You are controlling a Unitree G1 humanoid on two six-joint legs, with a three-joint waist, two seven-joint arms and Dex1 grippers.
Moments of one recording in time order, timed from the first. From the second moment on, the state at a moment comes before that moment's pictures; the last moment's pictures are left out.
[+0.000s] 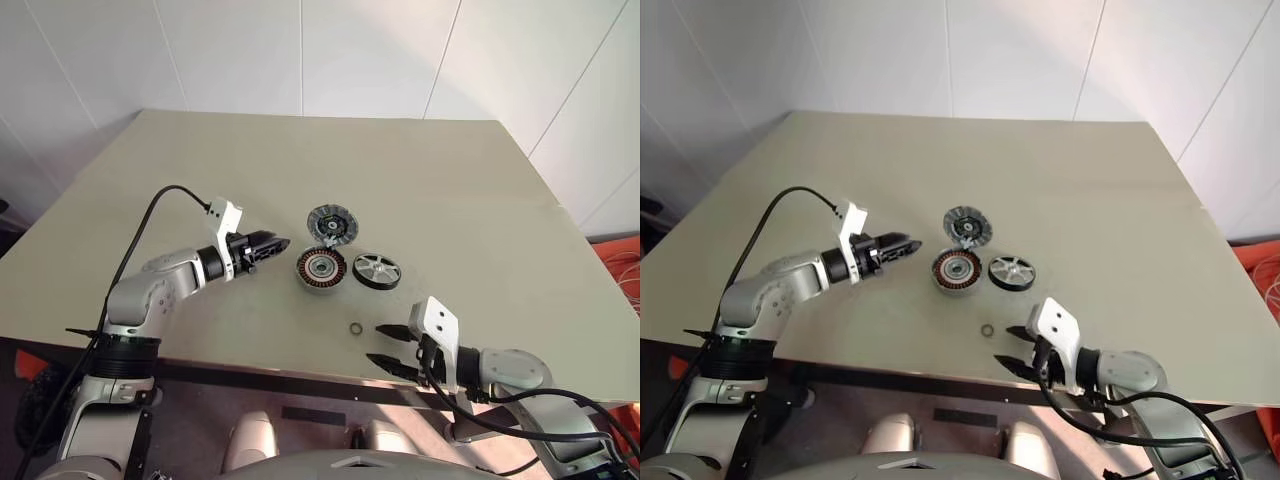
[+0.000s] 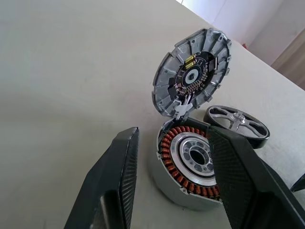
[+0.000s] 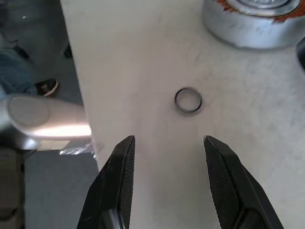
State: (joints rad) left arm -0.38 0.43 0.04 -0.01 -0.57 0.76 -0.72; right arm 0.25 -0.65 0.13 -0.34 0.24 0.24 0.92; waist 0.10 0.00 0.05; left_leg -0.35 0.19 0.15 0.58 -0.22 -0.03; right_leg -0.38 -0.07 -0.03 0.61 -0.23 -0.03
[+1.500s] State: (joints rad) left arm -0.33 0.39 0.08 -0.07 -0.57 0.76 -0.66; right arm -0.07 -0.51 0.26 -0.02 0.14 0.10 0.98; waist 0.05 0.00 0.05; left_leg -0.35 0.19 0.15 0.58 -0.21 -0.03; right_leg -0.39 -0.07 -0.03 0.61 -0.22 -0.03
